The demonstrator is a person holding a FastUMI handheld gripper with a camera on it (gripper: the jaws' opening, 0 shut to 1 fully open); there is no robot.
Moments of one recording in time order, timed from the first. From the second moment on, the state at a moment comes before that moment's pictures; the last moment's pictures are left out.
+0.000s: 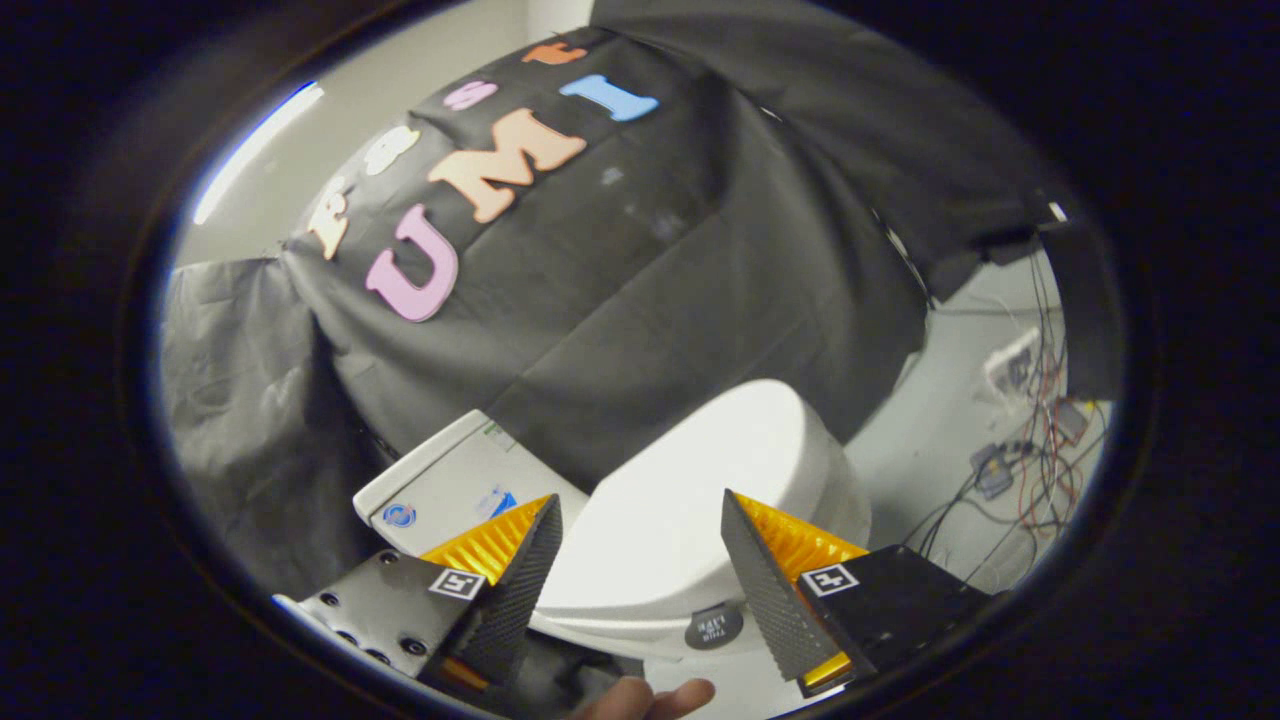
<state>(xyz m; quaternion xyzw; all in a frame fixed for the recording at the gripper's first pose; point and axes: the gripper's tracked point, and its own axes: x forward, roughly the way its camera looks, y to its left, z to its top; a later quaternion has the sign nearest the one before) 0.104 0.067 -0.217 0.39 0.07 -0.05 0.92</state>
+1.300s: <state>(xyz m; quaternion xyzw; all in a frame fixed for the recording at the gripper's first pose) 0.094 0.108 -0.327 0.63 0.19 -0.10 0.75</state>
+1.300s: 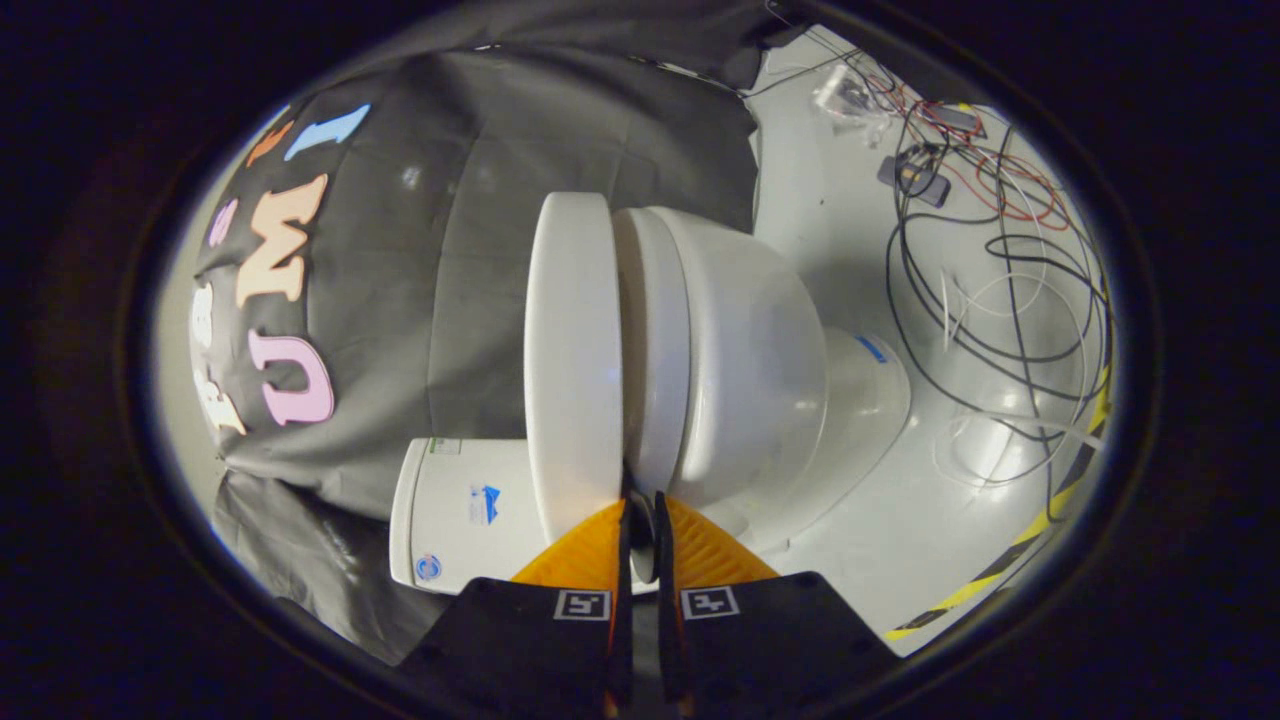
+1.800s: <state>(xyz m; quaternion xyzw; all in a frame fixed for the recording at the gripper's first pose) 0.100 0.119 -0.324 0.62 0.22 -0.15 0.74</state>
